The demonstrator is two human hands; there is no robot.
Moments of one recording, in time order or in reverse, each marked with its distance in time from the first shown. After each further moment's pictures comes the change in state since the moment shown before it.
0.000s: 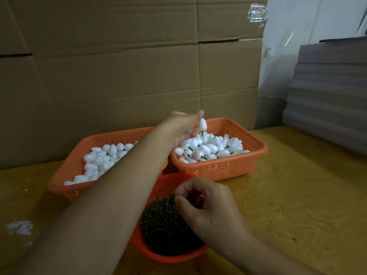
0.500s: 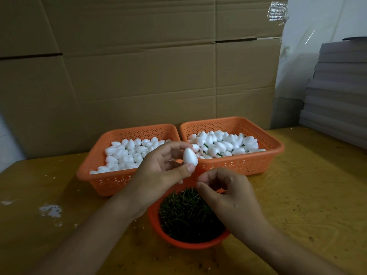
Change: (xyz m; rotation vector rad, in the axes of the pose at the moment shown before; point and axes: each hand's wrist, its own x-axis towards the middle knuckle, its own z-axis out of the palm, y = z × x) left_hand -0.143 -0.062 -0.074 0.022 -0.155 0.382; right_hand 0.003 0.004 0.001 0.125 0.043 0.142
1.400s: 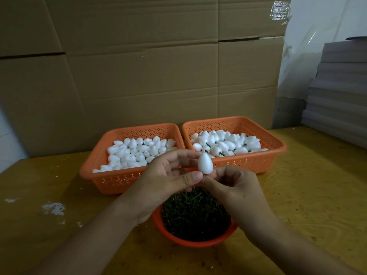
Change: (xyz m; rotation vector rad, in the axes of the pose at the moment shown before) left_hand -0.006 -0.002 0.000 -0.122 -0.147 -0.118; right_hand 0.000 -0.011 -0.007 0.249 -0.026 0.063
